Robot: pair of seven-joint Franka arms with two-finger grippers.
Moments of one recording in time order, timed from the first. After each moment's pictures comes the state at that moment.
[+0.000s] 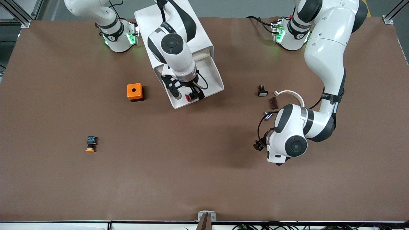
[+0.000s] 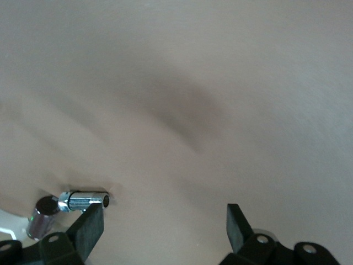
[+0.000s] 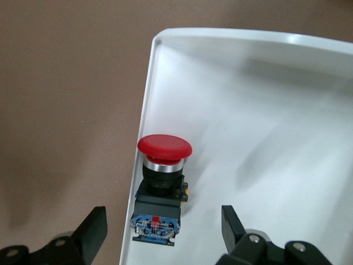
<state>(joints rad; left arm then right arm) -0.27 0.83 -0.12 -1.25 -0.05 1.79 -0.94 0.83 0.32 -0.04 -1.86 0.17 2.26 1.68</state>
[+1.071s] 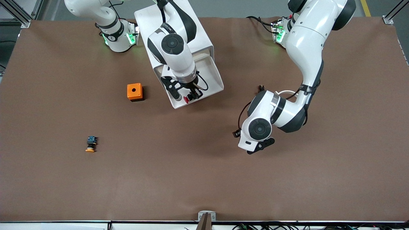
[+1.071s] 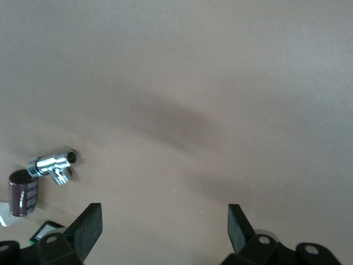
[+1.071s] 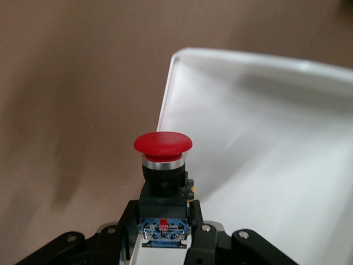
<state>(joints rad) -0.41 0.81 -0.15 -1.28 0.01 1.80 -0.95 0.82 0.33 -0.06 -1.79 0.15 2.17 1.61</state>
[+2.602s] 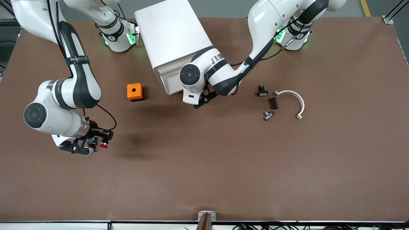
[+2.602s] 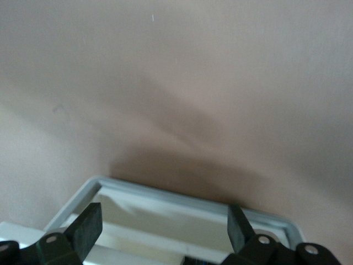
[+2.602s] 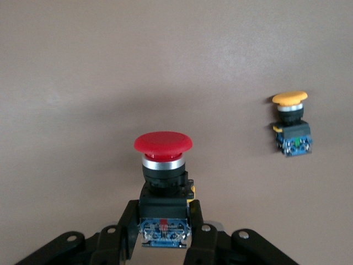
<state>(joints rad) -0.65 0.79 -0.39 -1.29 0.01 1.82 -1.51 0.15 0.45 -0.08 -1.73 0.14 2.10 0.18</state>
